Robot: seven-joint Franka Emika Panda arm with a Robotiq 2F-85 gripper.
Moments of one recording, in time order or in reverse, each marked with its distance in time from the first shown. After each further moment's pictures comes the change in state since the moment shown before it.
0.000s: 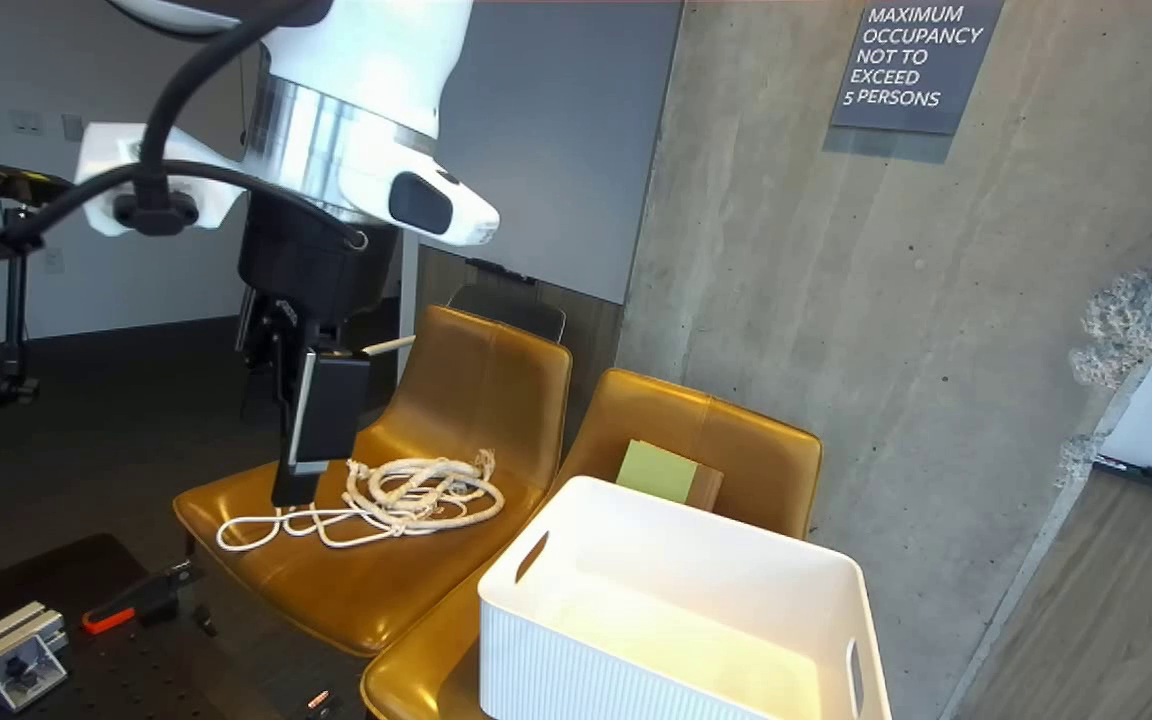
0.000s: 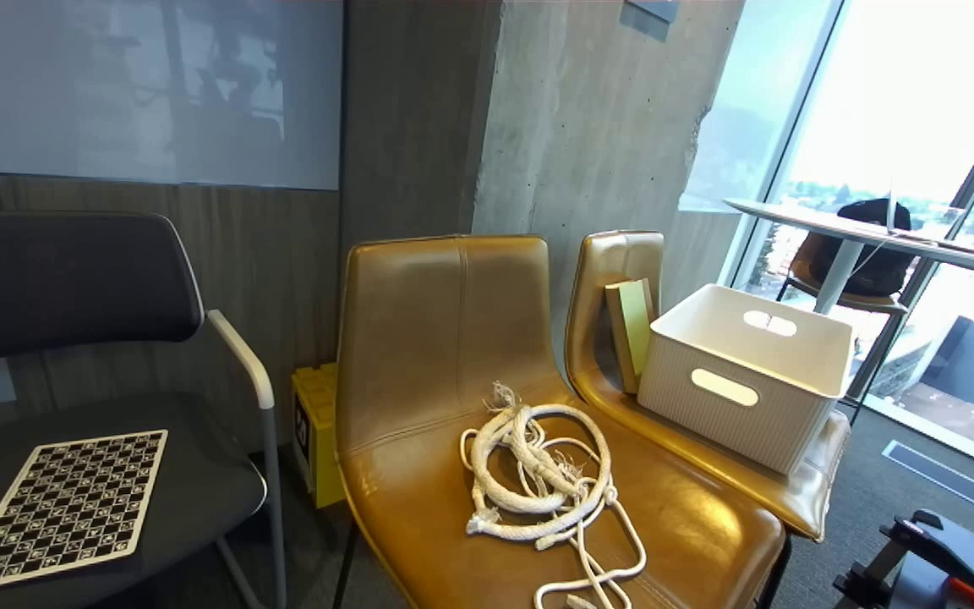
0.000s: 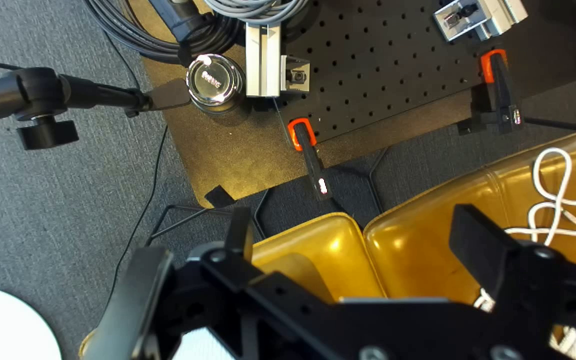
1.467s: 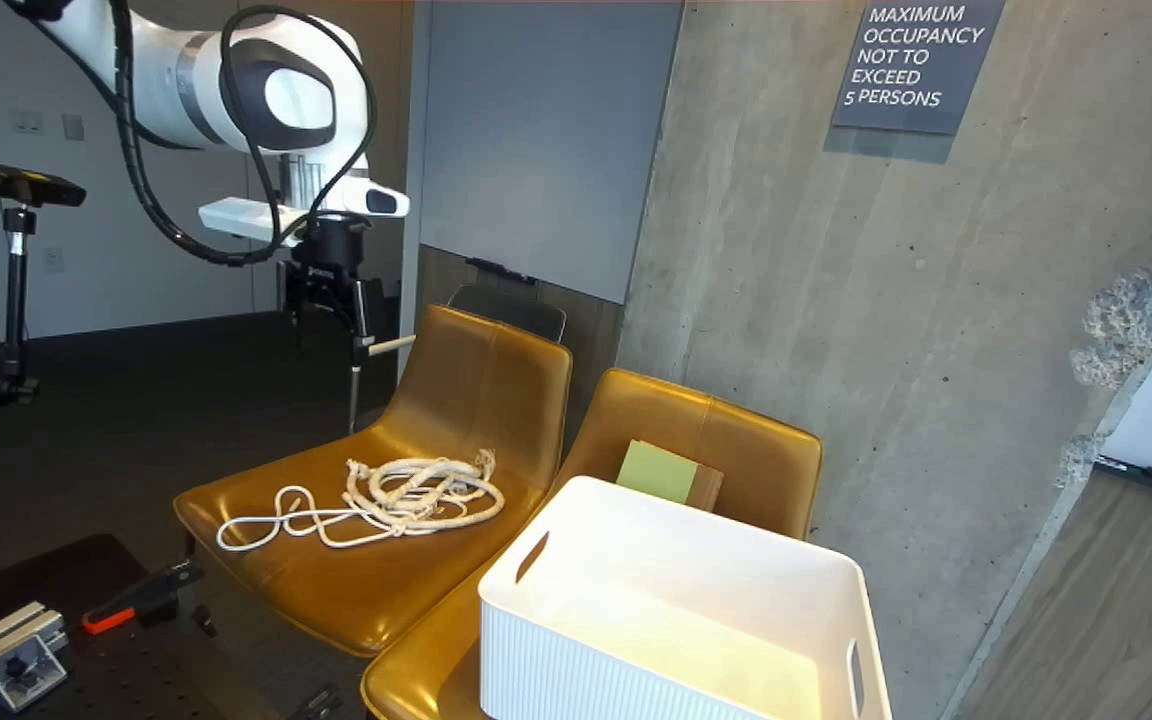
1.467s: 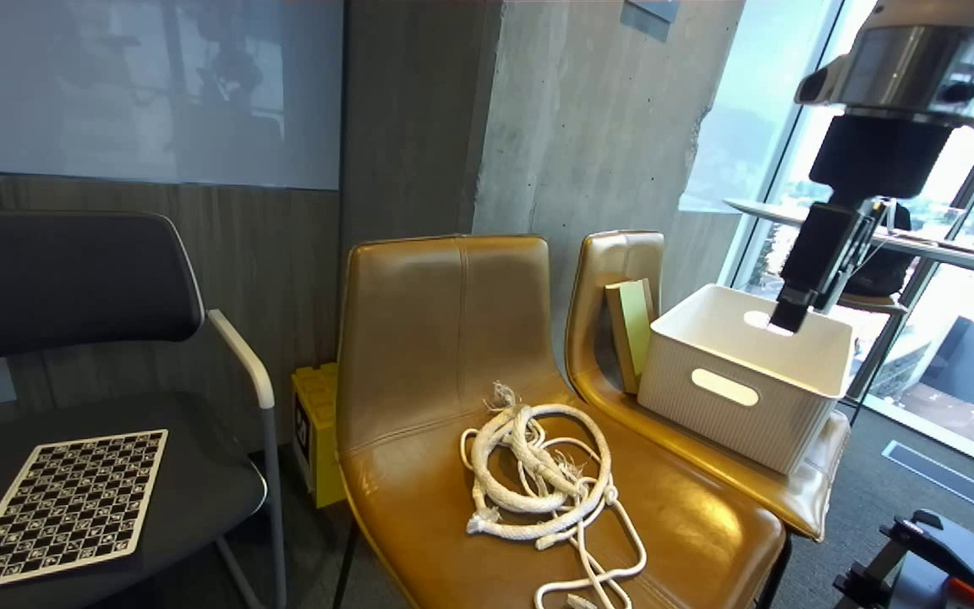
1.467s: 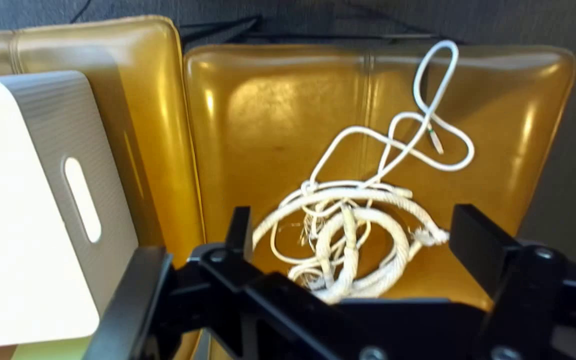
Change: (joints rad) arm 0.285 0.441 0.378 0.250 0.011 0.388 0.258
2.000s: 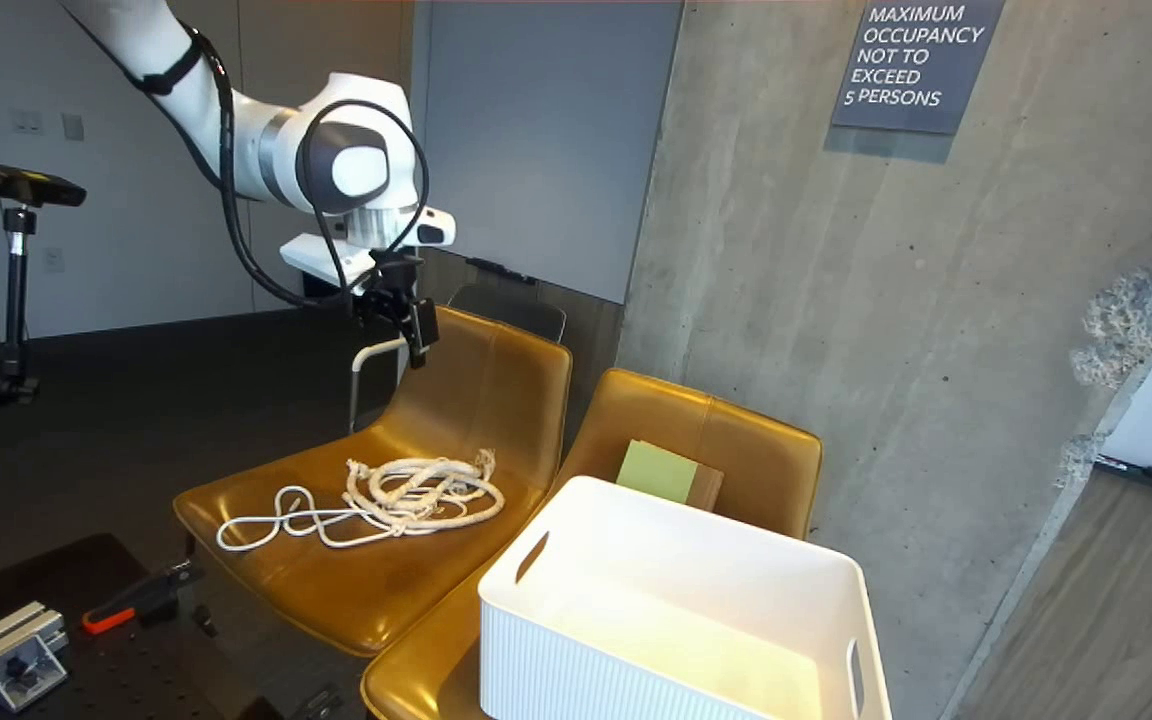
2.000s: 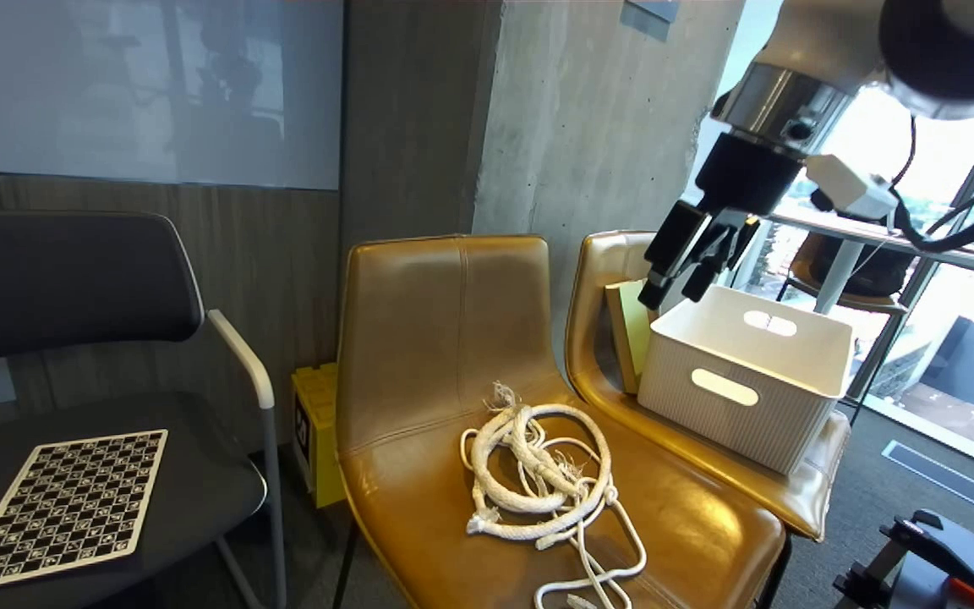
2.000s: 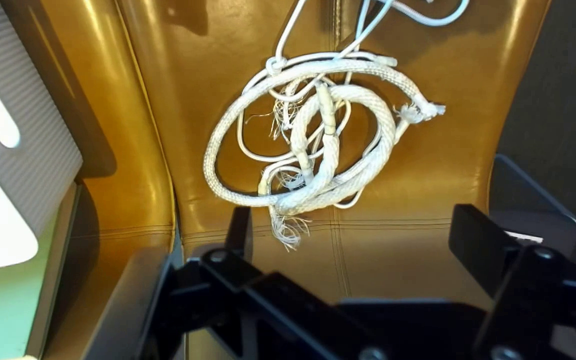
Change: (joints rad) arm -0.001 0.239 -0.018 0.150 0.049 0.285 0.016
